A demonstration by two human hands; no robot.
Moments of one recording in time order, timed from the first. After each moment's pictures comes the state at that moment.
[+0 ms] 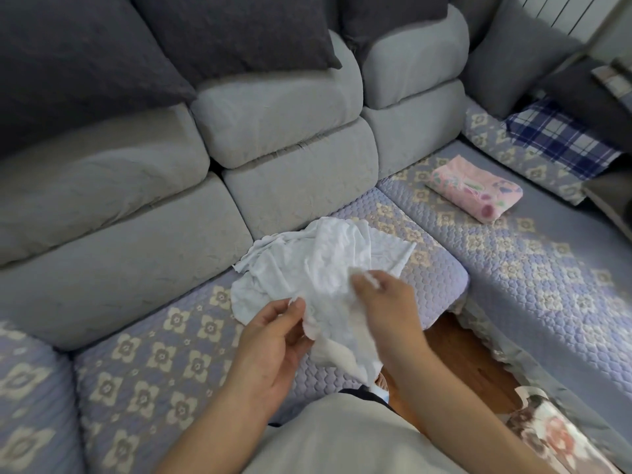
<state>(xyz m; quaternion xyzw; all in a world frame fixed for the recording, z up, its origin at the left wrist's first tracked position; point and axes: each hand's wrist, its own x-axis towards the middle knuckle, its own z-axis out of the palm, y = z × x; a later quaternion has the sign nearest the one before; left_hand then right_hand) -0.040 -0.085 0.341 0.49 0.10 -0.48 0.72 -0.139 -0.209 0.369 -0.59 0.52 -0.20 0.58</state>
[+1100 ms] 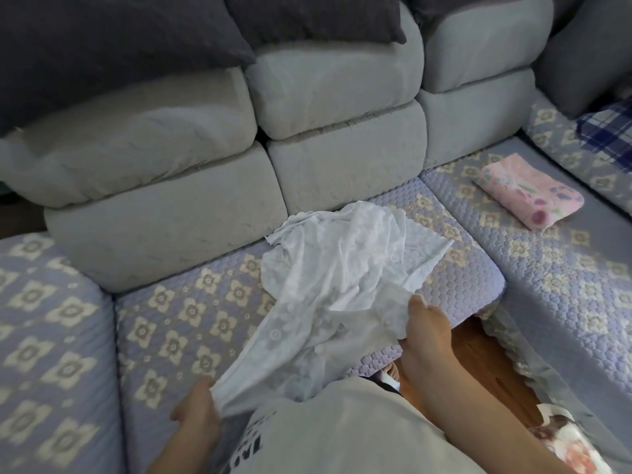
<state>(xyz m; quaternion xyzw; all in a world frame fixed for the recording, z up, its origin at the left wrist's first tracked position) 0.008 0.125 0.063 0.66 0.47 -0.32 0.49 -0.145 -0.202 0.291 -0.42 0.64 -0.21 0.61</state>
